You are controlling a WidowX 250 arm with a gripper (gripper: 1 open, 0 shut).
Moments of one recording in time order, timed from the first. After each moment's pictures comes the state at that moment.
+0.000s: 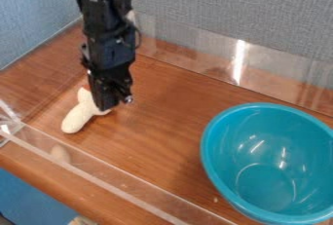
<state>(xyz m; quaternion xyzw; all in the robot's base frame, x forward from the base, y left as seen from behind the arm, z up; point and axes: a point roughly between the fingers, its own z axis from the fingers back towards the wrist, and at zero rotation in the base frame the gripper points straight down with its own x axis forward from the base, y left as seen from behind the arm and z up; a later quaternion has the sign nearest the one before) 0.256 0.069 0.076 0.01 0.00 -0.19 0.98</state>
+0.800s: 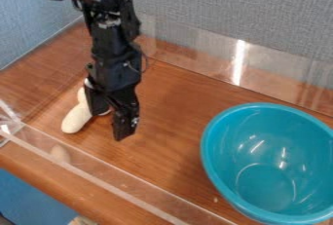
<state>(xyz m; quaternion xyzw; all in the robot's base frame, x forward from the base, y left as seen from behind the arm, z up) 0.251 0.062 0.048 0.02 0.01 -0.17 0.99</state>
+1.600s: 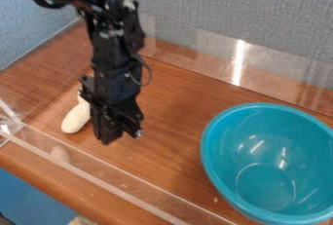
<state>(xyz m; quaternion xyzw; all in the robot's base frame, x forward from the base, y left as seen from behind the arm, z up) 0.226 0.053 0.057 0.03 0.03 -0.12 0.99</state>
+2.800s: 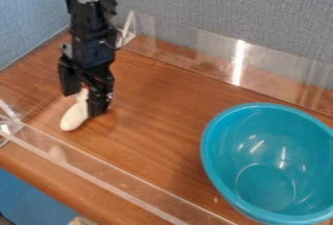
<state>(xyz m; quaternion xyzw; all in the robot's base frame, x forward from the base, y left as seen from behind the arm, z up) 0.256 0.119 0.058 0.04 0.05 -0.12 0.99</state>
